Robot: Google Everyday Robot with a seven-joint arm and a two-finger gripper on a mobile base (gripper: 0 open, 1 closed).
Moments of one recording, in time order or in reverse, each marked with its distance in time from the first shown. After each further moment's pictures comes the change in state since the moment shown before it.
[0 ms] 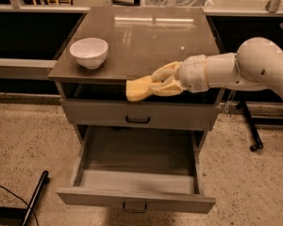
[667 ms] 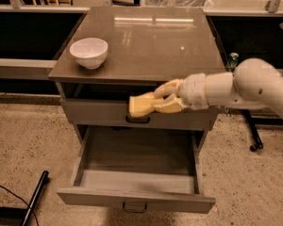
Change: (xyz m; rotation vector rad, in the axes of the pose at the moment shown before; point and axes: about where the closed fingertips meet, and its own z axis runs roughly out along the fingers) arm 0.040 0.028 0.009 -0.016 0.017 0.033
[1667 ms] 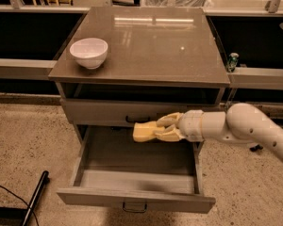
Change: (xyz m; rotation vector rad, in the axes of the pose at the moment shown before) arm 0.104 0.049 0.030 0.046 0.019 0.176
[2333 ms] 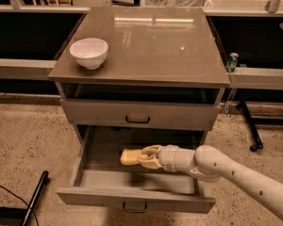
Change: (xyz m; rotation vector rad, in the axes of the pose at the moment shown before) arm 0.143 0.036 0.120 0.043 -0.046 0.198
